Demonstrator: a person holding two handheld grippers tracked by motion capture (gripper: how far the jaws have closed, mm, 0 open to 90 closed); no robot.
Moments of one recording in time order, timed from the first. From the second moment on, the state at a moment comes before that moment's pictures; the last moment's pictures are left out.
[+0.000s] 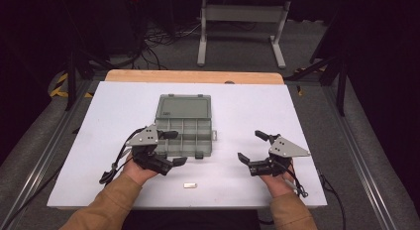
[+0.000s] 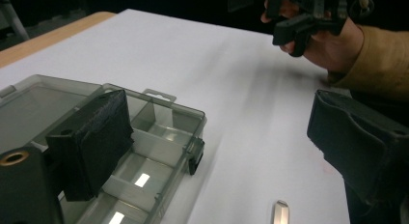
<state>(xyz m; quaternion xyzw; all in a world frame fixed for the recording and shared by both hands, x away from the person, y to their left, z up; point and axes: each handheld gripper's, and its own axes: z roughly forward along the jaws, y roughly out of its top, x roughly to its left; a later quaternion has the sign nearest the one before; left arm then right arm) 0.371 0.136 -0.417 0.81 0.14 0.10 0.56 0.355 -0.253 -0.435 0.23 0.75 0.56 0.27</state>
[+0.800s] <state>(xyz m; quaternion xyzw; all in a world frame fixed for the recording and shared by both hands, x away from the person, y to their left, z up) 0.368 0.112 -0.406 0.90 0.09 0.03 0.42 0.356 -0.253 -0.436 0.23 0.75 0.56 0.27</state>
